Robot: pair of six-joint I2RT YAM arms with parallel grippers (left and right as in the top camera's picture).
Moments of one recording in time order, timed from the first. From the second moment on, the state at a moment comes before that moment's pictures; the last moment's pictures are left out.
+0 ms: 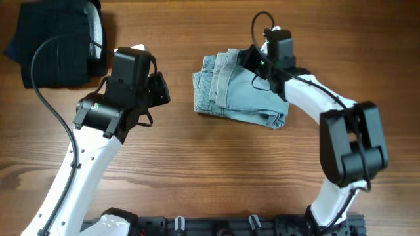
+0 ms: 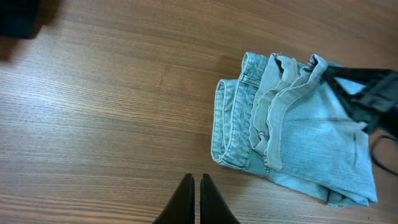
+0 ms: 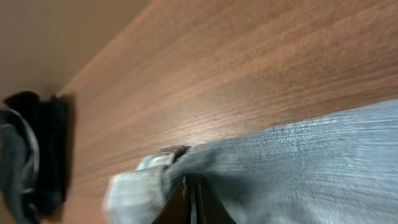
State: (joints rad) left arm -0.32 1.30 1.25 -0.85 -0.06 -0.52; right arm 0.26 1.98 1.20 0.10 -0.25 0.73
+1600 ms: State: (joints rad) left arm -0.32 1.33 1.25 -0.82 -0.06 -0.52; right arm 0.60 1.99 1.28 -0.38 0.13 0.54
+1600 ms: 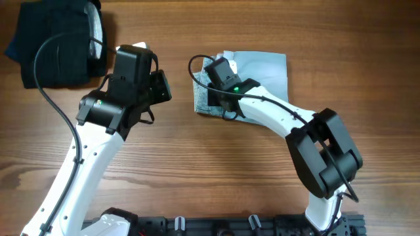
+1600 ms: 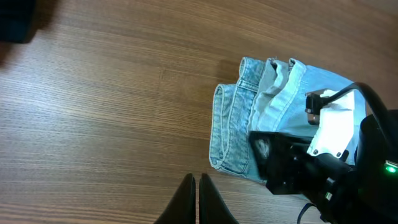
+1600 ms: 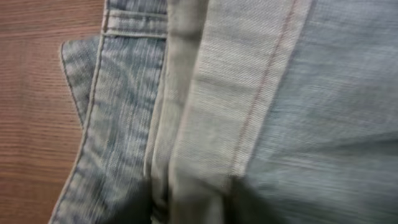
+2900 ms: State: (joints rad) left arm -0.21 1.67 0.98 -0.36 0.29 -0.55; right arm 0.60 1.94 1.37 -0.43 -0.12 0.55
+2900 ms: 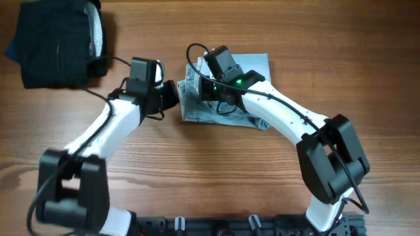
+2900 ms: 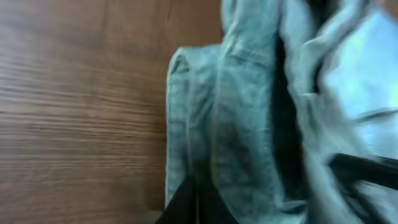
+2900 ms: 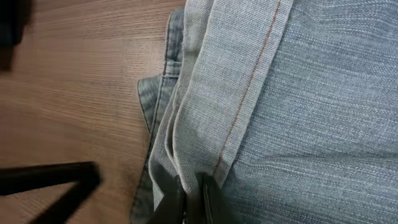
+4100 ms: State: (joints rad) left arm -0.22 1.89 0.98 -0.18 0.40 -0.59; right arm 0.60 1.74 1.37 -0.34 -0.33 0.55
